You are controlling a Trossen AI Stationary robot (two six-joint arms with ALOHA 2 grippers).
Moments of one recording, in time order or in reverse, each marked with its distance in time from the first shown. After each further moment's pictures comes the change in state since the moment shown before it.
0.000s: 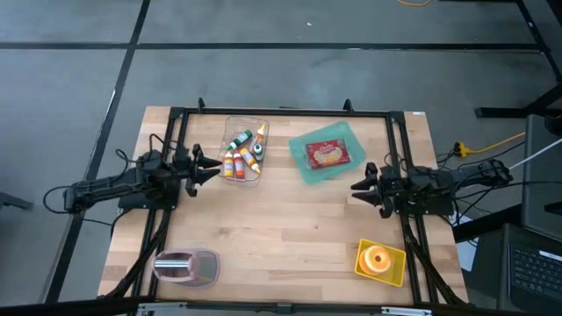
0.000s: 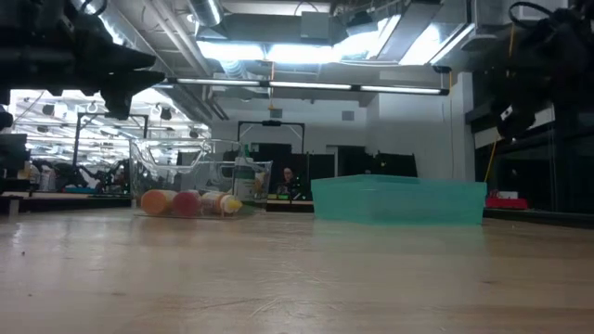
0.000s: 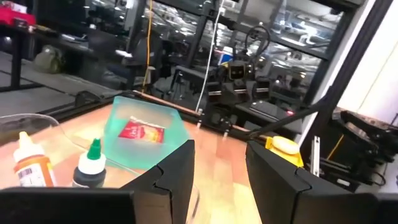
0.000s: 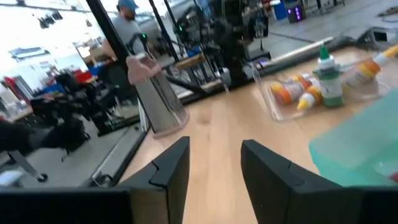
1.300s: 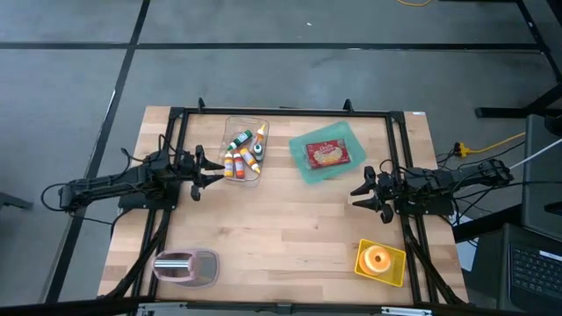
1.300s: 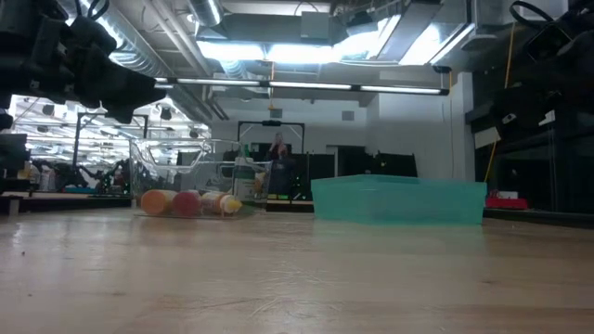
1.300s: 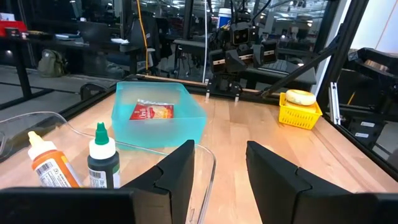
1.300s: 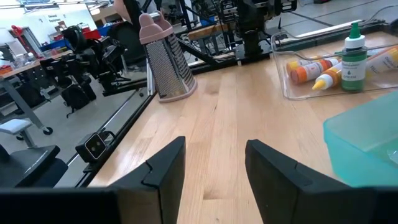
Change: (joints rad) left arm 0.000 0.082 0.000 -0.051 0.036 0.228; right arm 0.000 0.009 0.001 -0.095 -0.102 -0.106
